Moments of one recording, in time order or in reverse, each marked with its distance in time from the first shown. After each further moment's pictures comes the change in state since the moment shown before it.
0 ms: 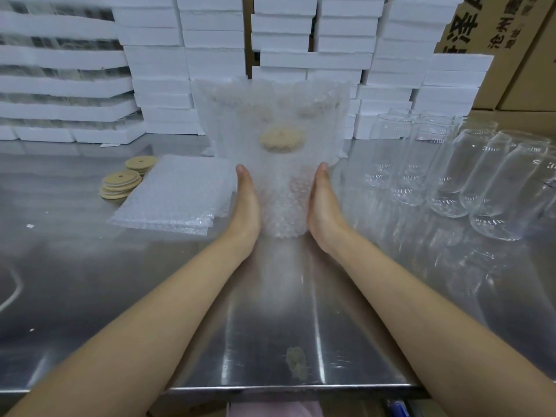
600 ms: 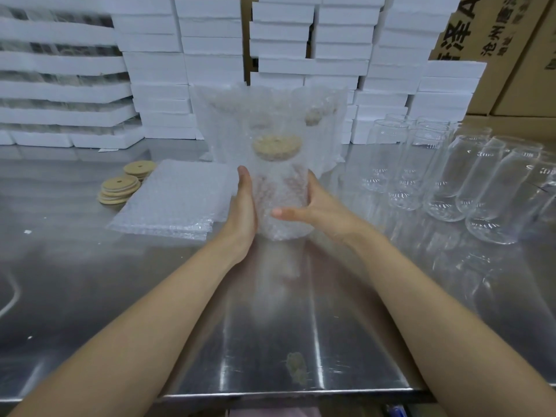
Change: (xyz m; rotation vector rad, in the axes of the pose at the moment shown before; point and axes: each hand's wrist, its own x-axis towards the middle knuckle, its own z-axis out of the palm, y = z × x) left_hand 0.002 0.004 -0.007 -0.030 -0.143 -0.003; right_hand -0.015 -0.026 -0.017 -0.560 -0.400 -0.145
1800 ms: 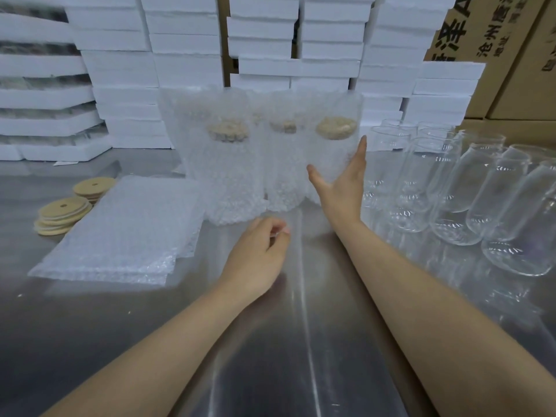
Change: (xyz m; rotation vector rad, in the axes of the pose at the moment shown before) left_hand 0.029 -0.045 0.014 0.971 -0.043 0.193; right_hand 0.096 0.064 -0.081 -0.373 0.922 -0.258
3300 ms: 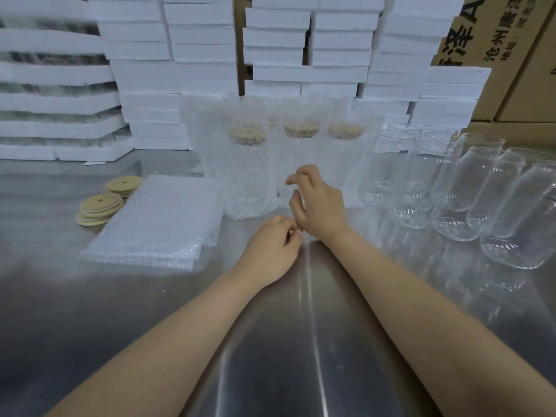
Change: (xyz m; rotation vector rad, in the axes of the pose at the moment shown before) left_hand 0.001 0.002 -0.005 0.151 -0.073 0.120; right_hand -0.047 -0.054 -0.004 -0.349 -0.292 -0.709
